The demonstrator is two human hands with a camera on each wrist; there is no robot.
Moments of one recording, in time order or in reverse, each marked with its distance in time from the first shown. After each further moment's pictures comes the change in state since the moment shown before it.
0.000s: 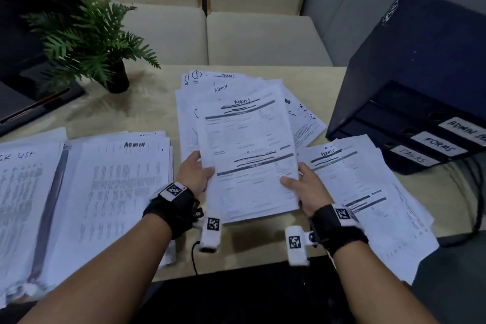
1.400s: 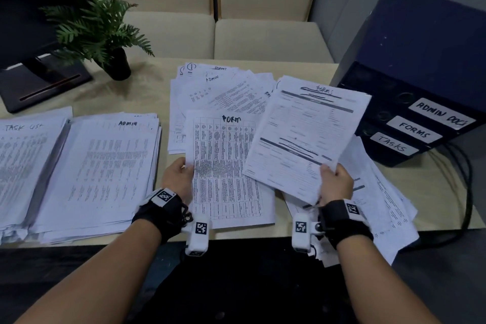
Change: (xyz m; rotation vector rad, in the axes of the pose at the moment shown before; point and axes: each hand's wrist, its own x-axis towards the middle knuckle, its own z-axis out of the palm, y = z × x) left_hand -0.070 -0.047 0.048 0.007 0.286 0.134; right_hand -0.016 0.030 -0.110 -0.032 0.549 -0.151
